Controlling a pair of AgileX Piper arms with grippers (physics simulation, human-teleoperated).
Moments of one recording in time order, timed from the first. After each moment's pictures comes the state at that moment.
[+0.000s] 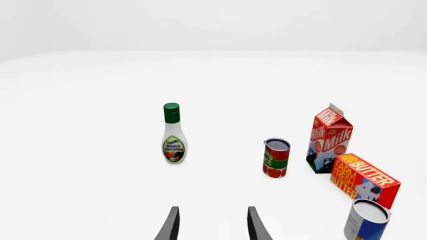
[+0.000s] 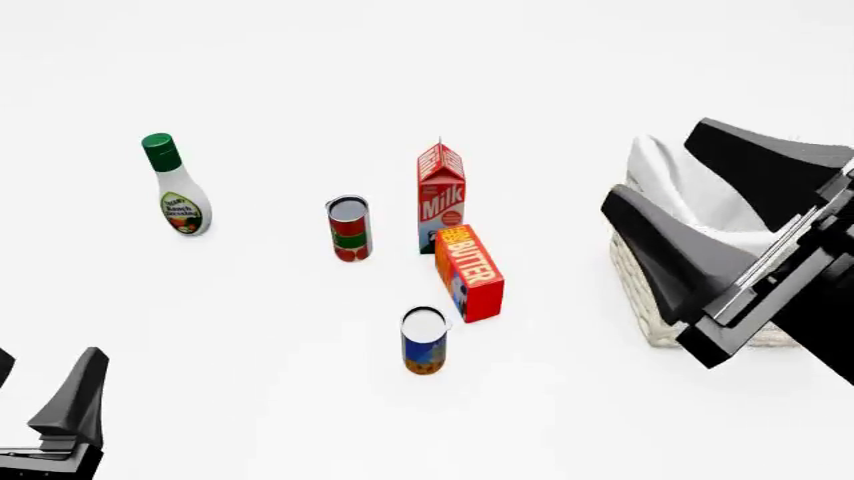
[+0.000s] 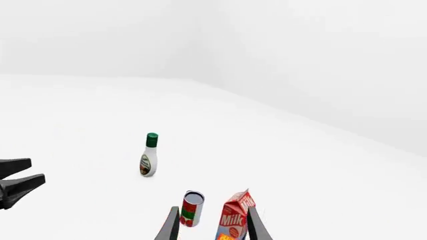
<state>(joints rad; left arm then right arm) 0.00 0.00 0.00 0.00 0.00 0.69 0.63 -0.55 -0.20 -0.21</state>
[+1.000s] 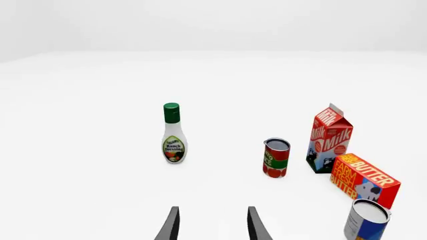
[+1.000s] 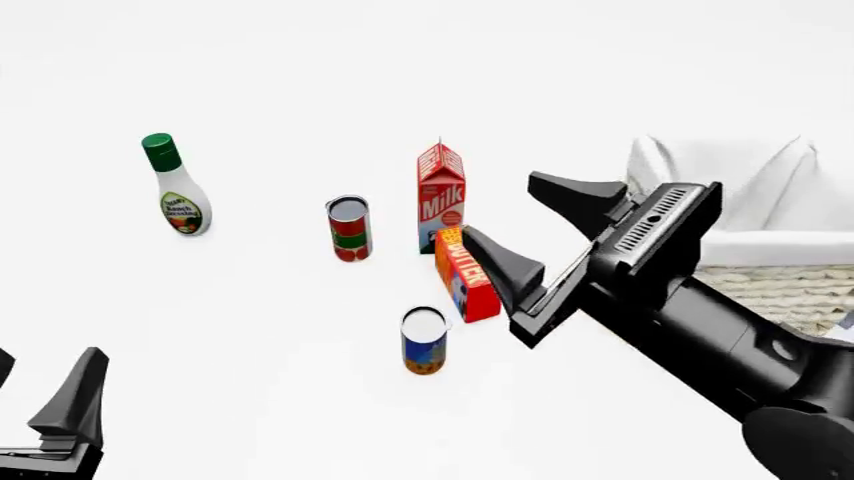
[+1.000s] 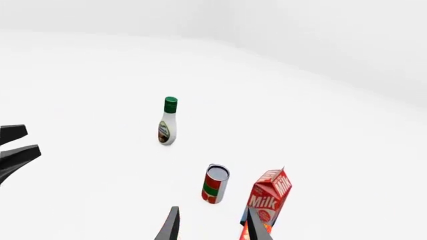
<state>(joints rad) 0.00 0.00 0.00 0.00 0.00 0.74 1.06 -0.55 -0.46 -0.19</state>
